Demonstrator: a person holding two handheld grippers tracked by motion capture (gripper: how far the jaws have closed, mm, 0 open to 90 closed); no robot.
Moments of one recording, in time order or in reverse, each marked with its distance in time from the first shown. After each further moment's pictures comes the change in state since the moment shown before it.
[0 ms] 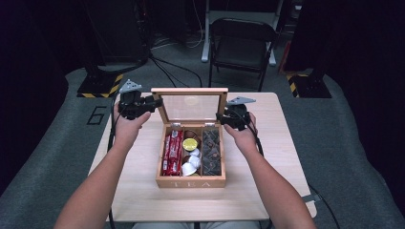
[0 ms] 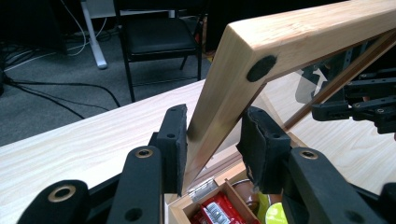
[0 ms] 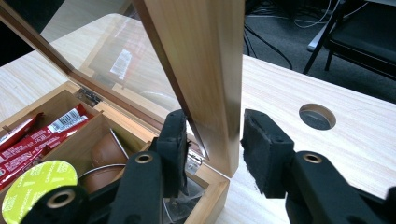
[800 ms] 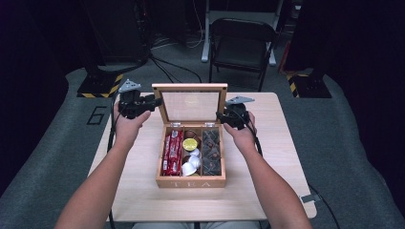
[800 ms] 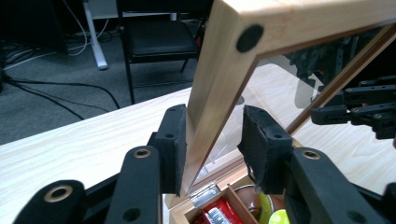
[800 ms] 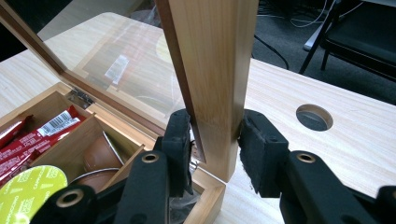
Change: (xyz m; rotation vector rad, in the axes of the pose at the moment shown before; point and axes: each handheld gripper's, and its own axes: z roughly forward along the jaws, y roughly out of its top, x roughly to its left) left arm 0.004 -0.002 0.004 -0.015 0.012 -0.022; right arm -0.001 0.001 0.005 0.007 -0.018 0.004
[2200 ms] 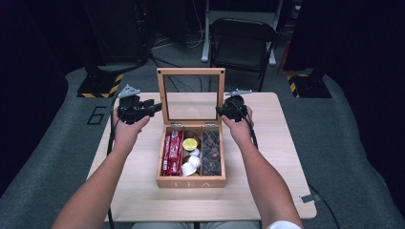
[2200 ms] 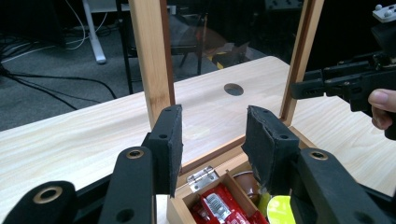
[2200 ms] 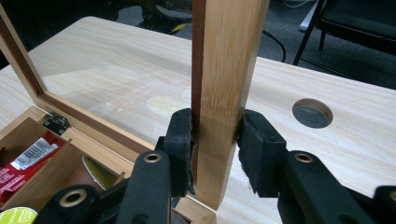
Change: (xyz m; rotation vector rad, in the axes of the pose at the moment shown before) left arm 0.000 -0.015 -0.004 0.014 -0.015 -0.011; right arm -0.014 0.016 0.024 0.048 -0.027 0.089
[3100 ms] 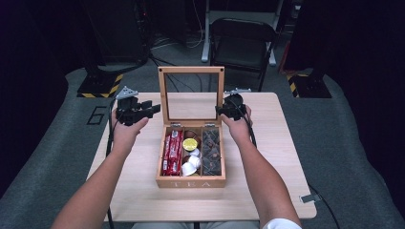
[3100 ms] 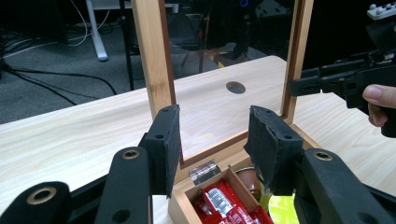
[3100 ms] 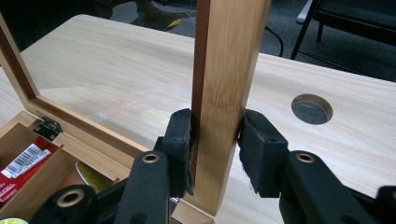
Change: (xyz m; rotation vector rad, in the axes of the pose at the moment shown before) left arm 0.003 -0.005 -0.002 0.005 0.007 -0.018; right arm -0.002 0.003 0.007 0.018 -0.011 0.020
